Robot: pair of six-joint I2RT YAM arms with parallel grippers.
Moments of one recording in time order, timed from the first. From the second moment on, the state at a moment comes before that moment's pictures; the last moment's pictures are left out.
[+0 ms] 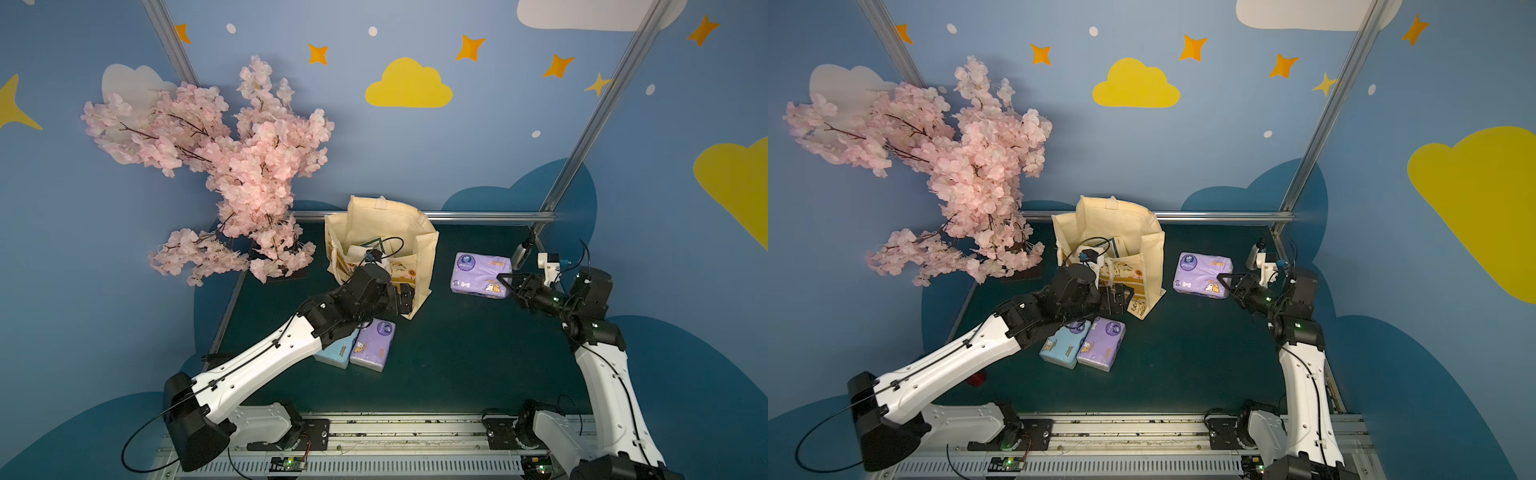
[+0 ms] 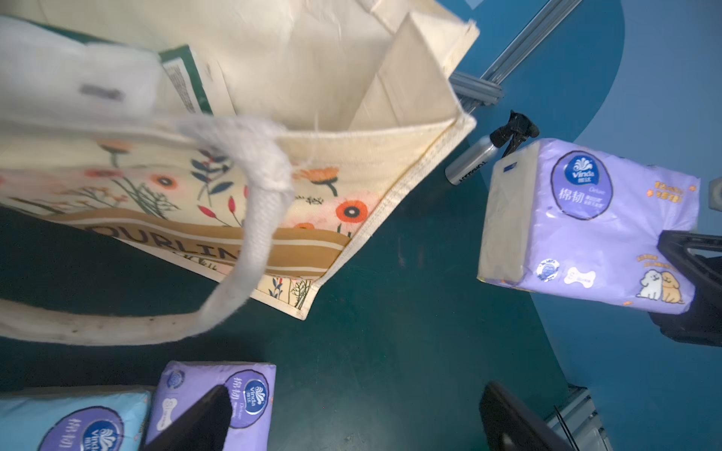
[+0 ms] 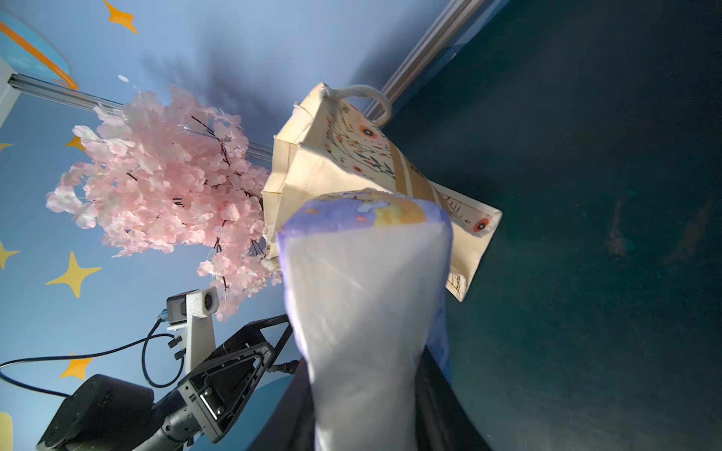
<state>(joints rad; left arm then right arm) -0.82 1.23 1.19 -0.57 -0.17 -0.70 -0.17 0.94 0.88 -0.39 -0.95 0.76</state>
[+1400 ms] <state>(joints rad) -0.30 1.19 1.31 -0.74 0.13 -0.73 0.45 2.10 2.16 -0.37 -0.79 0.64</state>
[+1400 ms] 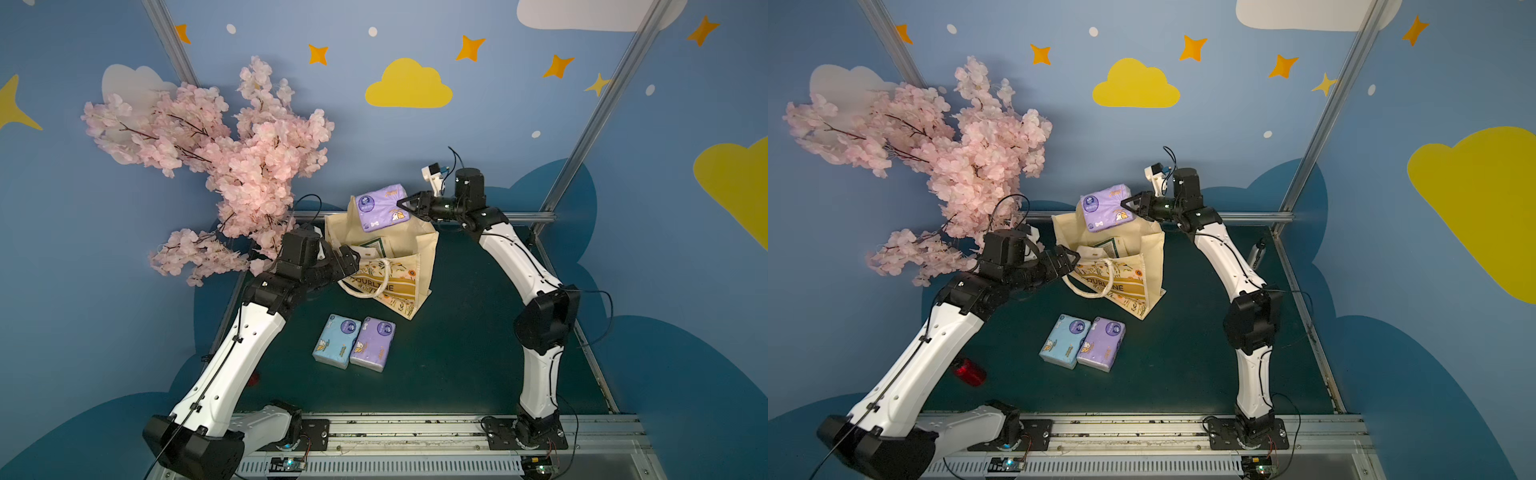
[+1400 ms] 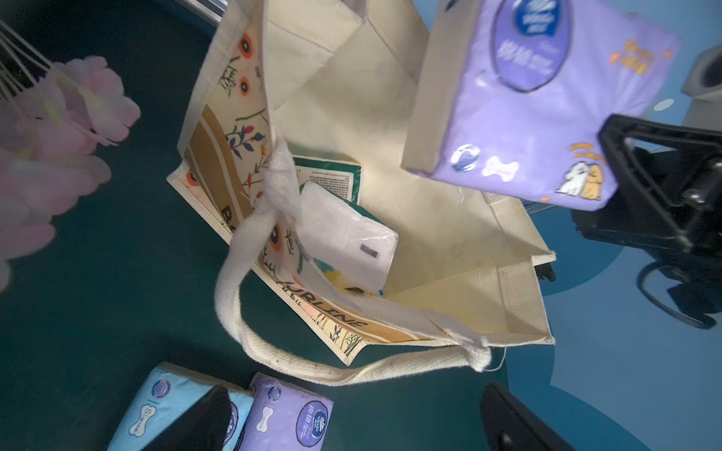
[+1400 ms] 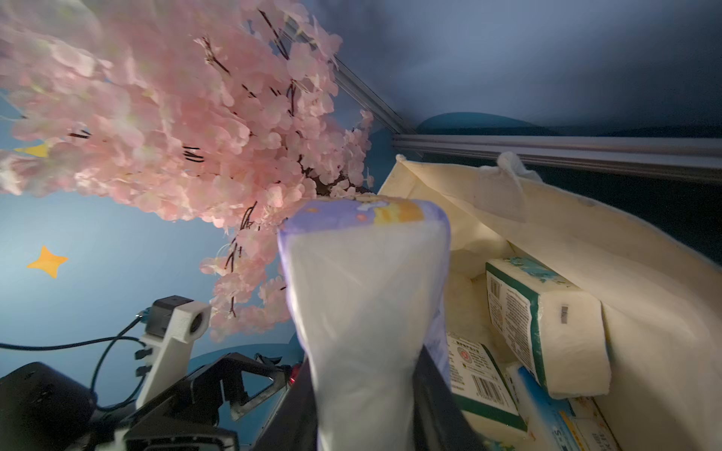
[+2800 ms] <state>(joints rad) -0.31 0.93 1.04 -0.76 0.07 -0.79 0.55 2.03 2.42 -0.83 -0.51 0.30</state>
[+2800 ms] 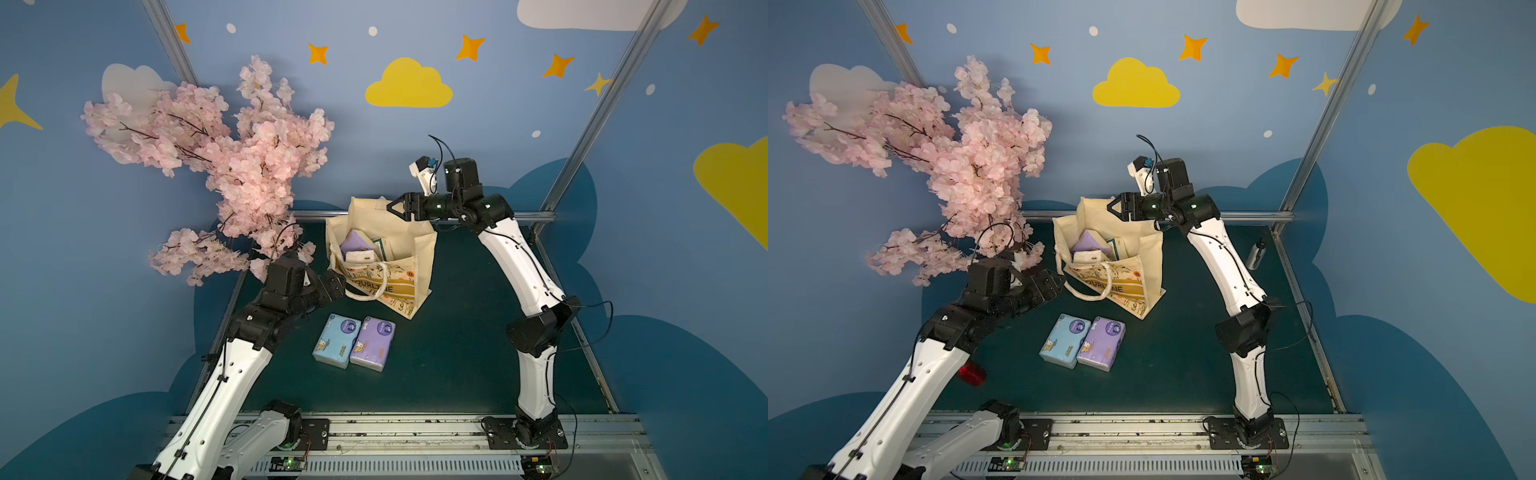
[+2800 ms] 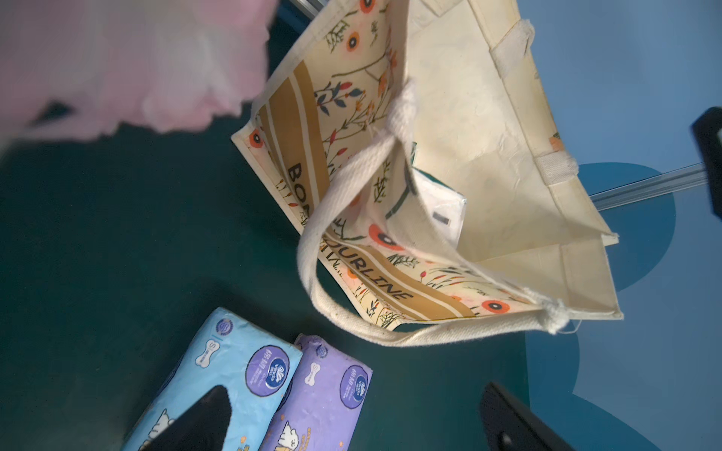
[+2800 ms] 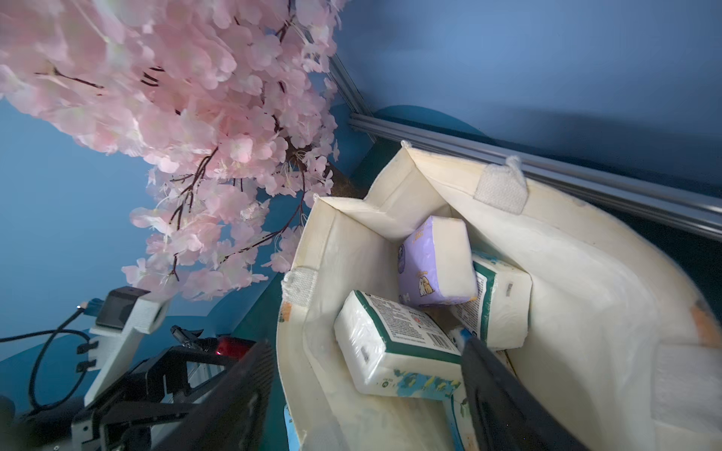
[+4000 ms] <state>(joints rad) -0.99 0.65 0.31 -0.48 -0.32 -1.19 0.85 1.20 0.59 -0.02 -0.12 0.30</state>
